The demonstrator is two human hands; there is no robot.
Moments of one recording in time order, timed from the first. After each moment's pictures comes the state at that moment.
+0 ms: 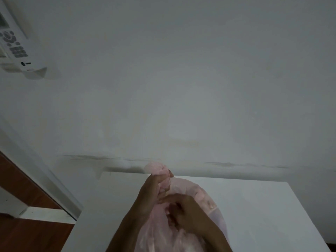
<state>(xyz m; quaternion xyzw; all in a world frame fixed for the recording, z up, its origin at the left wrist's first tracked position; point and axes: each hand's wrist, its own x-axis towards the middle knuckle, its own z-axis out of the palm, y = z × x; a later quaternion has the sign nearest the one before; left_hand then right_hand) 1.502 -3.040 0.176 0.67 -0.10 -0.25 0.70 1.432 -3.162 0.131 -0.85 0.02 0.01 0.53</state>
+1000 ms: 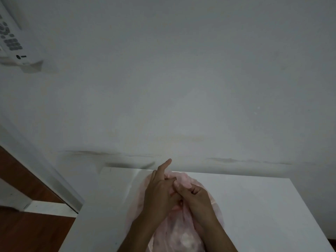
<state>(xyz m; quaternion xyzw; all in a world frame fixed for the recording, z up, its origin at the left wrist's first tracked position) 1.503 -3.058 0.123 0.86 -0.32 0.05 0.40 1.432 -3.161 0.126 -0.50 0.17 -0.09 0.84</state>
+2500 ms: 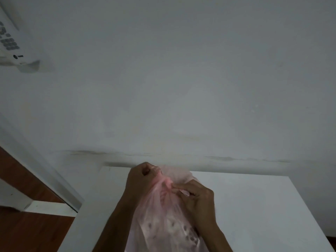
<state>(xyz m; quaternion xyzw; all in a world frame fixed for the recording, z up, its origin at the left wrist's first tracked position) 1.546 -3.035 0.140 0.84 -0.09 -0.06 0.53 1.429 -3.175 0.105 -0.80 0.05 -0.33 0.50</state>
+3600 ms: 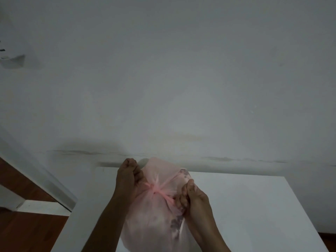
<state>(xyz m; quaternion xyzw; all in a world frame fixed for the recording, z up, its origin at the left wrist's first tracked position) 1.574 -3.037 0.128 0.55 0.08 -0.15 0.82 1.429 -3.168 0.122 -0.45 0.24 -0.16 0.85</state>
